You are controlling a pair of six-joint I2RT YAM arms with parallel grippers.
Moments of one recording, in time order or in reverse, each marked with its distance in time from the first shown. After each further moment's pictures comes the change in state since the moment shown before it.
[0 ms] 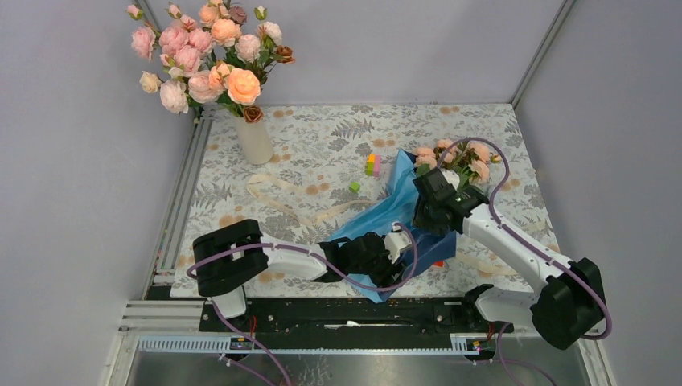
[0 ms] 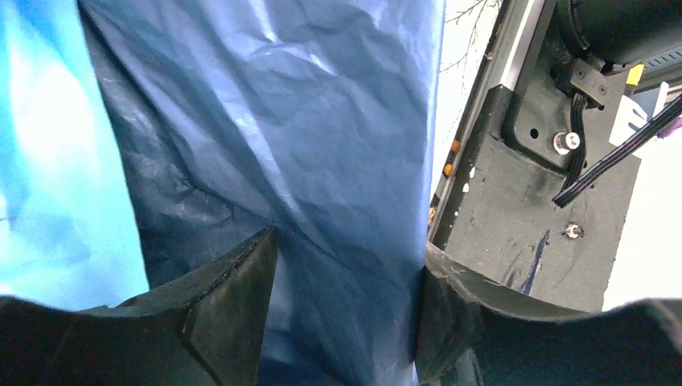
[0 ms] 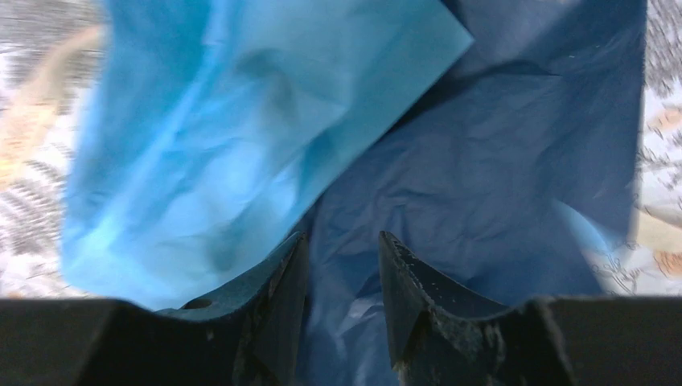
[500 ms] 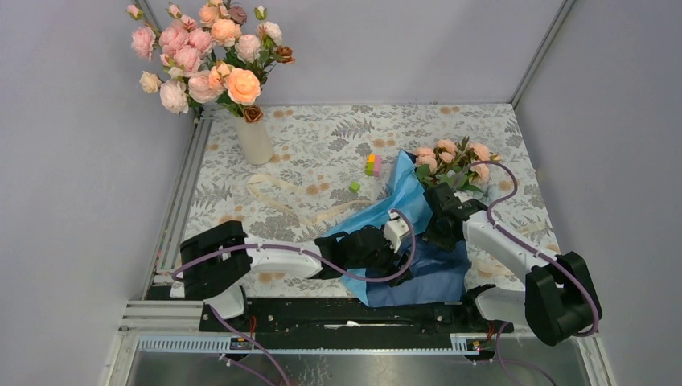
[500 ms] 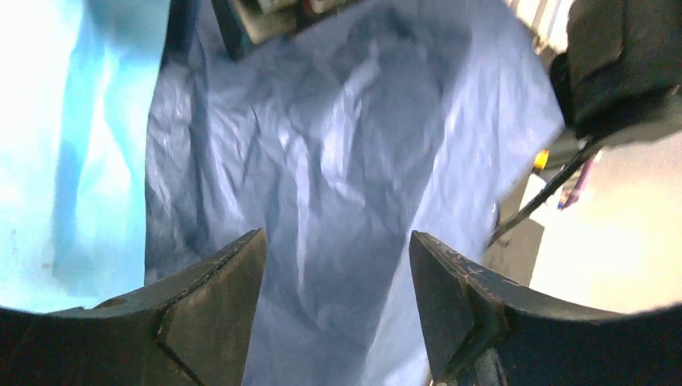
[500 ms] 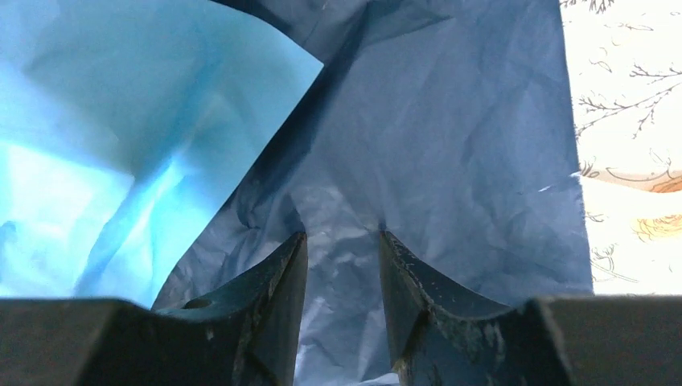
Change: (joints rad) left arm 0.002 -0.088 0.017 -0.003 -0.027 -0.108; right arm -0.145 0.017 -0.245 0.052 -0.004 0.071
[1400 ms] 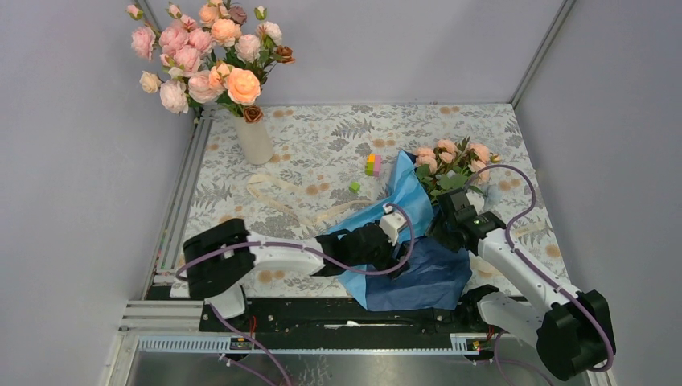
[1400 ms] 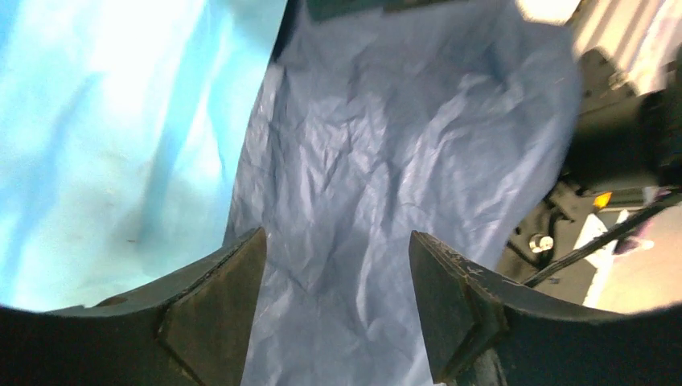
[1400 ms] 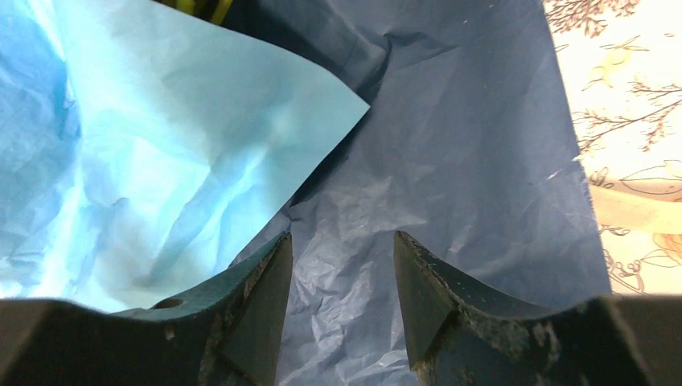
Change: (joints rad) left arm 0.019 0.060 0.036 -0.039 -0.122 -0.069; right arm -0.036 -0.196 -0.071 0.066 -0.008 0.018
